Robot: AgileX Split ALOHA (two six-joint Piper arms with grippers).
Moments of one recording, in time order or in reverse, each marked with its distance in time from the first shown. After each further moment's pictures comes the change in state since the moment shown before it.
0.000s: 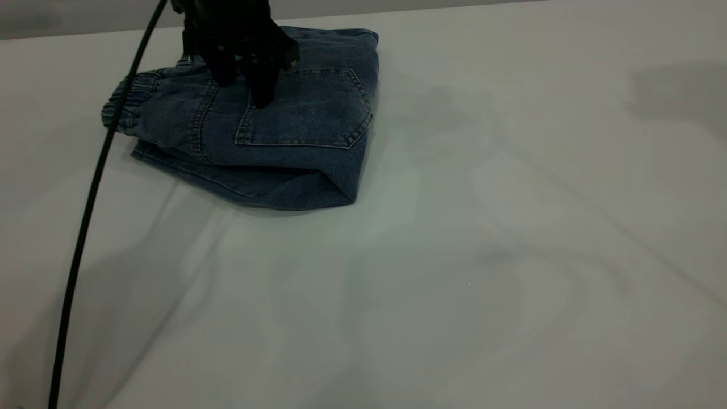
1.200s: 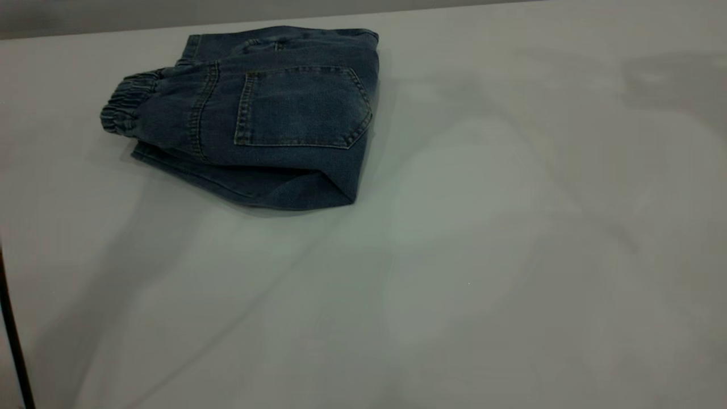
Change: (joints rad) left arm 0.000 -0.507 -0.109 -0.005 0.215 -0.031; right arm 0.000 0.062 0.017 -0.036 -0.007 0.000
